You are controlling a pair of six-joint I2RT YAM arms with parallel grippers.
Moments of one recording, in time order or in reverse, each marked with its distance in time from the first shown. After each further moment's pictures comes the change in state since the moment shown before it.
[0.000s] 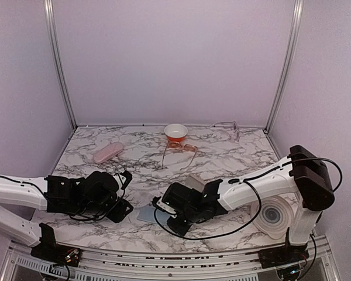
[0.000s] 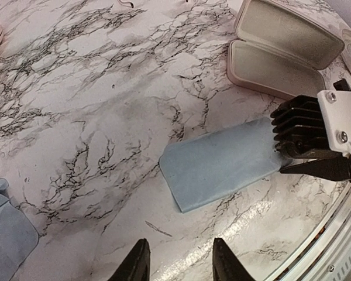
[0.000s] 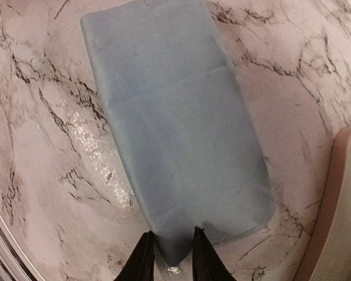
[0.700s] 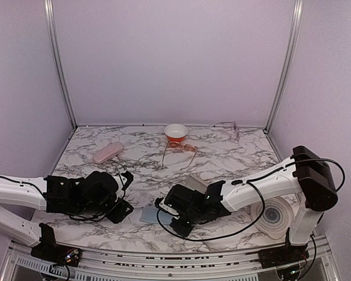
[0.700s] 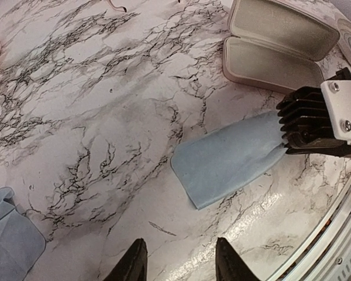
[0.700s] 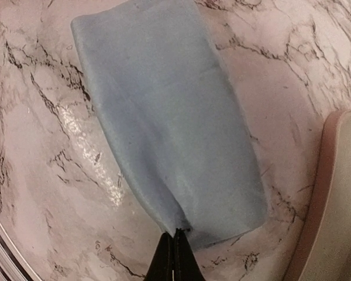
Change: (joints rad) left arm -0.002 -0.007 -0.001 -0.003 -0.003 0.053; right arm 0.009 -0.023 -0.027 -0.004 0.039 0.000
